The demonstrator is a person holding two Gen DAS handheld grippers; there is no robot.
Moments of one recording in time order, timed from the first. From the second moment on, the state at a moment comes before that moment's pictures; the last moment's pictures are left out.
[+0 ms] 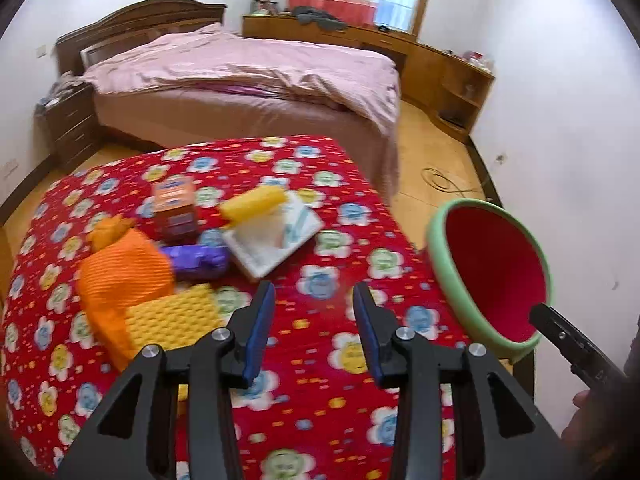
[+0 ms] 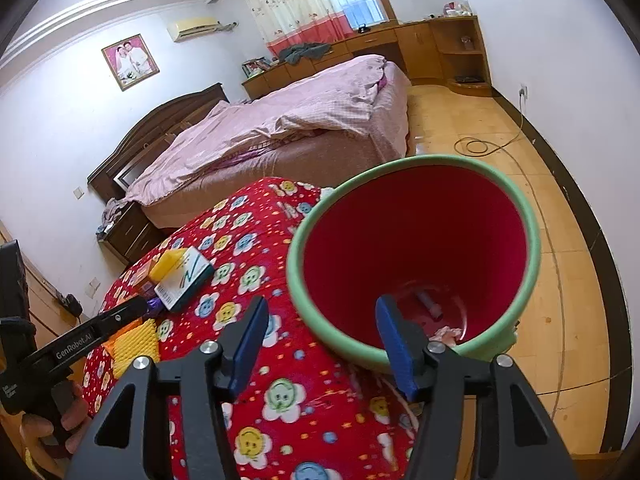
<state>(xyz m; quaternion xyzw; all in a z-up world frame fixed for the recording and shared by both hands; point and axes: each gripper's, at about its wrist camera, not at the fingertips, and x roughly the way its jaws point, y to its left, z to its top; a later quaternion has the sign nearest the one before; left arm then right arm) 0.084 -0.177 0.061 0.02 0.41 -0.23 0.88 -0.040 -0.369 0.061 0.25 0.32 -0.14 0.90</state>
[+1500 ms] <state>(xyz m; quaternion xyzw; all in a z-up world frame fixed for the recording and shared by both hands) 0.164 -0.039 -0.012 -0.05 0.47 -0.08 0.88 0.039 -0.262 0.027 0.20 0.40 -0.08 0.89</state>
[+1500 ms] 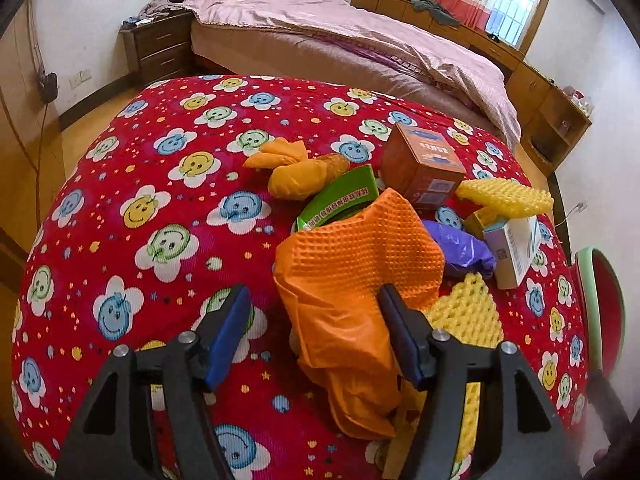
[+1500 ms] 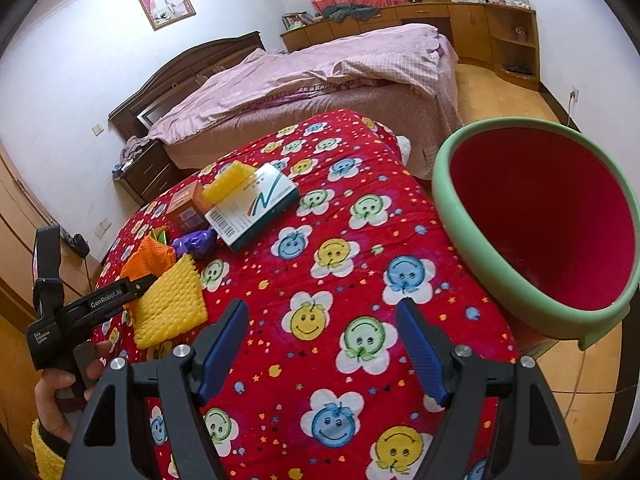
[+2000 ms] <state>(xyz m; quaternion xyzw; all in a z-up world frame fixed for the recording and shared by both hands) 0.142 -0.045 0.007 -0.07 0.46 -0.16 0.87 0.046 -0.248 0.029 0.19 0.40 -0.05 0.90</state>
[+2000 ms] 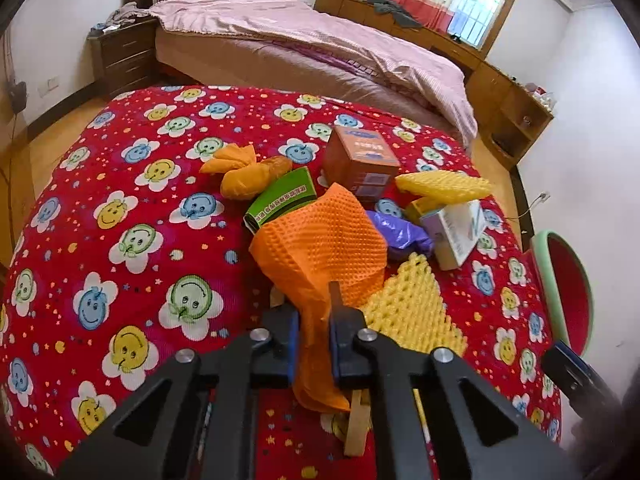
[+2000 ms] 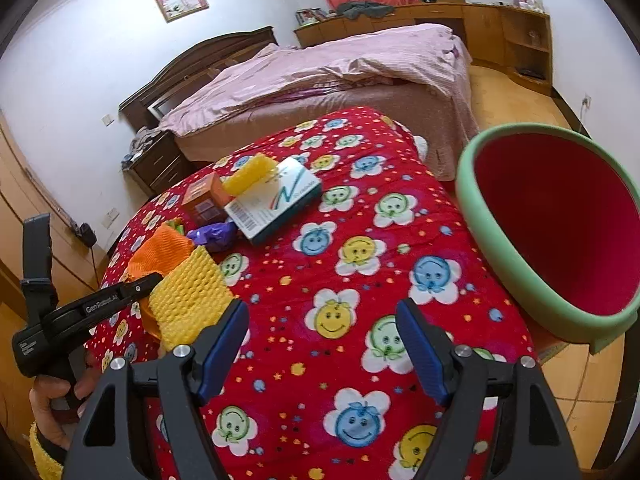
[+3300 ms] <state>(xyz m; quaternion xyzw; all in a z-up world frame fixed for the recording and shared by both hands) 0.104 0.030 0.023 -0.06 0.43 -0.05 0.90 0.088 -0.176 0.004 0.15 0.43 0.04 0.89</state>
